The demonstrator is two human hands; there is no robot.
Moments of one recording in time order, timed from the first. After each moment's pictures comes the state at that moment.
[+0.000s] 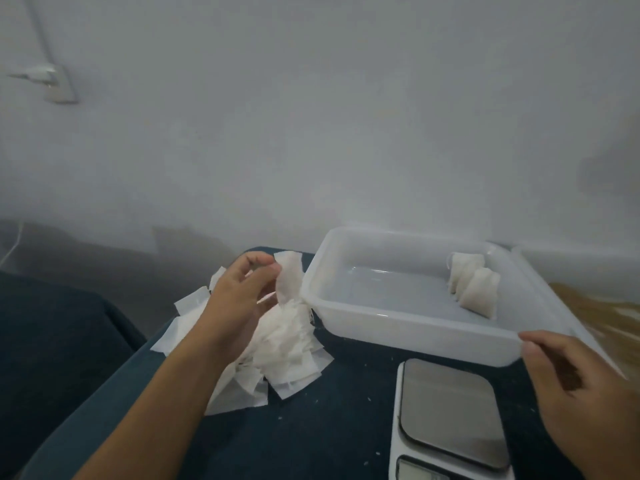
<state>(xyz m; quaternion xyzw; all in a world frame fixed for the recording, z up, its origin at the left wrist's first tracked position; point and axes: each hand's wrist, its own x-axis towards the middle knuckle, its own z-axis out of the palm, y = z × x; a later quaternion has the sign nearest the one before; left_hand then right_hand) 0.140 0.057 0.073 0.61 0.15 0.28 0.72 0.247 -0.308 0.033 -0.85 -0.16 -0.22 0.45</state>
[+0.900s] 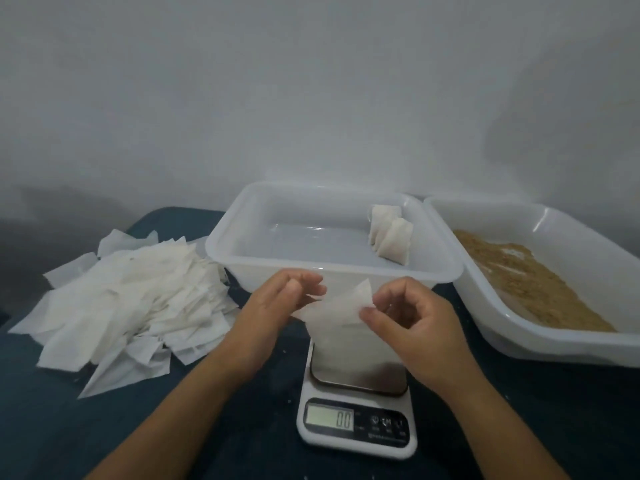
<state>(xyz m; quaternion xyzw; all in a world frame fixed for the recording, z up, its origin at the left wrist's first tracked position) 0.180 -0.068 0.005 0.70 0.00 0.15 0.69 0.242 -0.288 0.021 -0.77 -0.28 -0.03 0.57</state>
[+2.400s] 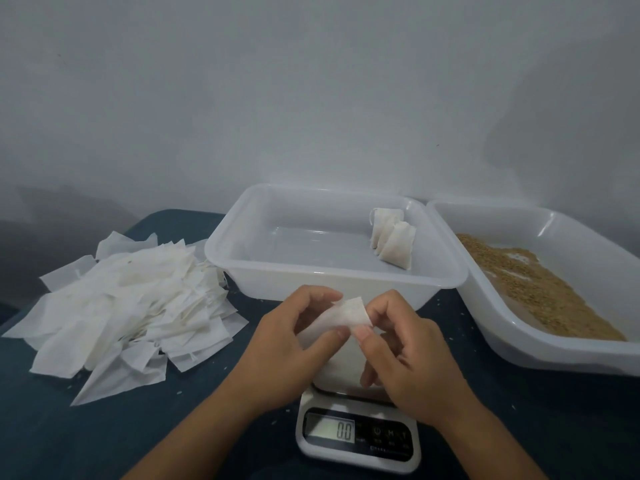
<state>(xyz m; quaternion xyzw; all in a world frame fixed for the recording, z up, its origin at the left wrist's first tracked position) 0.169 -0.093 -0.003 0.81 -0.03 0.19 0.55 0.227 -0.284 0.015 -0.77 -0.39 -0.01 0.51</state>
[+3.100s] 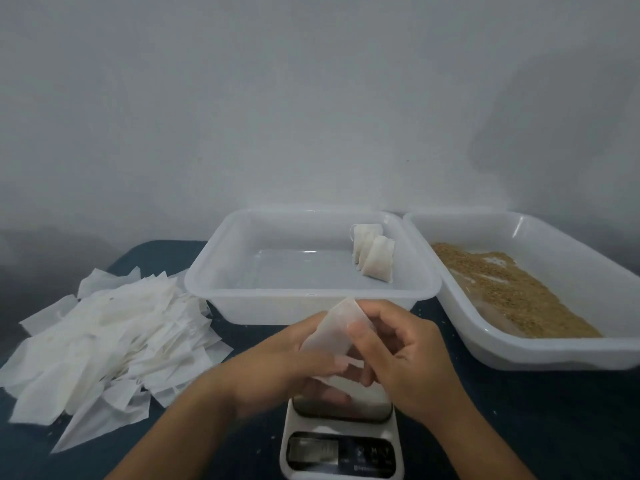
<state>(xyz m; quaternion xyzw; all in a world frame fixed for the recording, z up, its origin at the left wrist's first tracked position) 0.185 -0.096 0.036 0.67 -0.16 -0.18 0.71 0.233 -0.294 0.032 -0.72 -0.35 -0.06 0.59</state>
